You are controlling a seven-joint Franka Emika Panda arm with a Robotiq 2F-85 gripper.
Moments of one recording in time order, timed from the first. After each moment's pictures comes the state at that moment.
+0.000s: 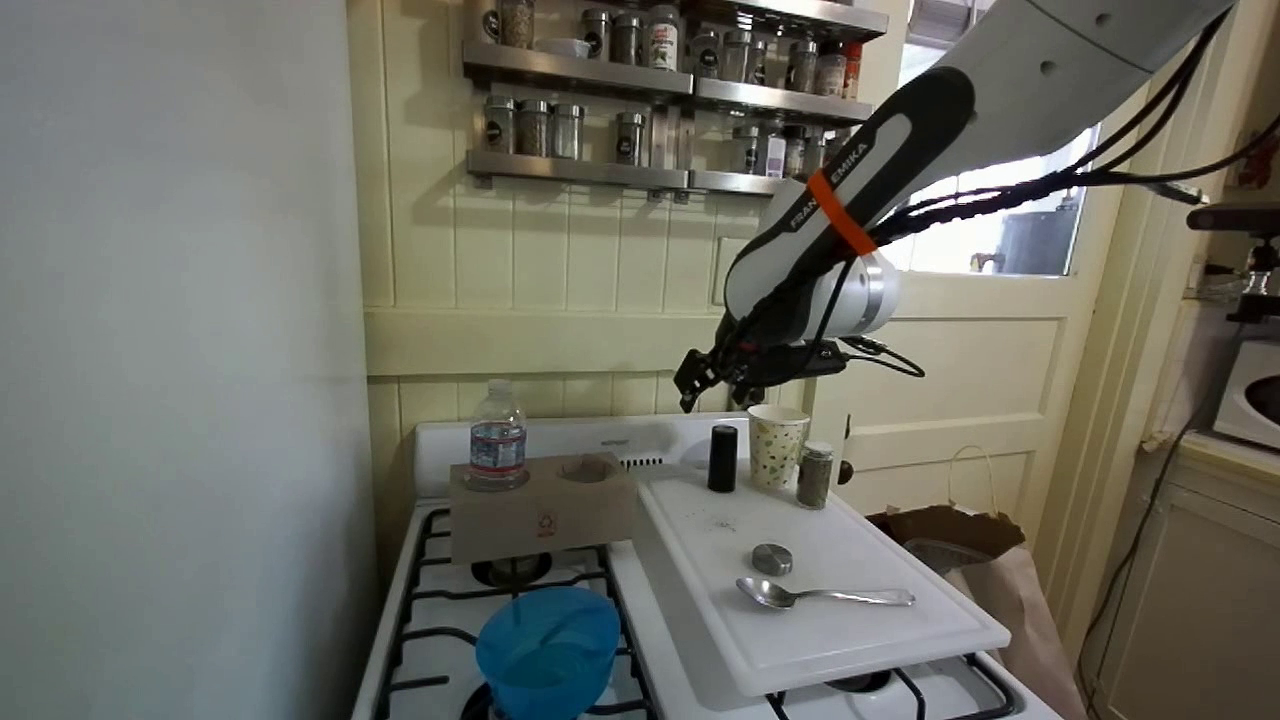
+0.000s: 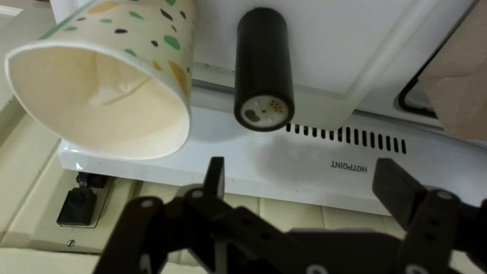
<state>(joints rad) -0.02 0.19 -0.01 -2.21 -0.05 2.93 -0.02</state>
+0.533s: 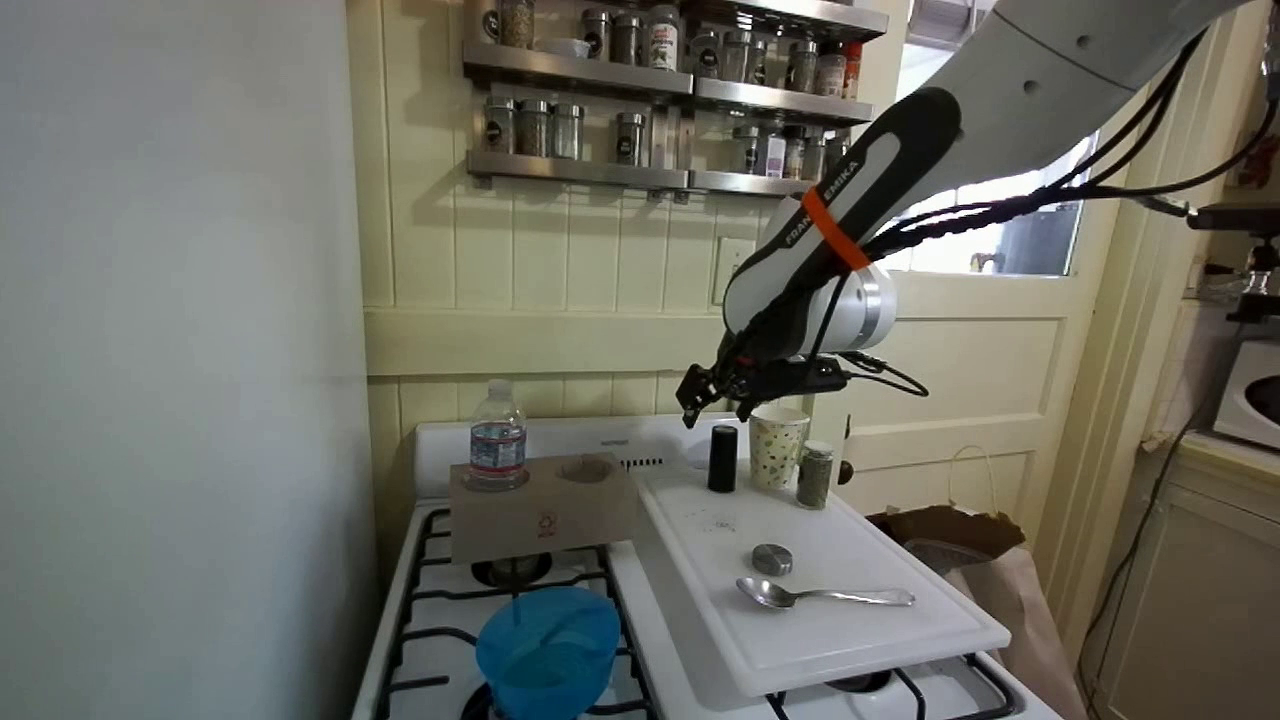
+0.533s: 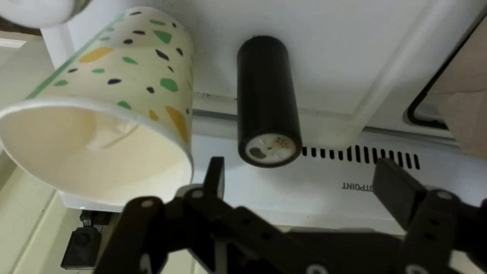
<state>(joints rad) -0.02 0.23 -0.01 -2.21 -0.02 2.93 0.01</state>
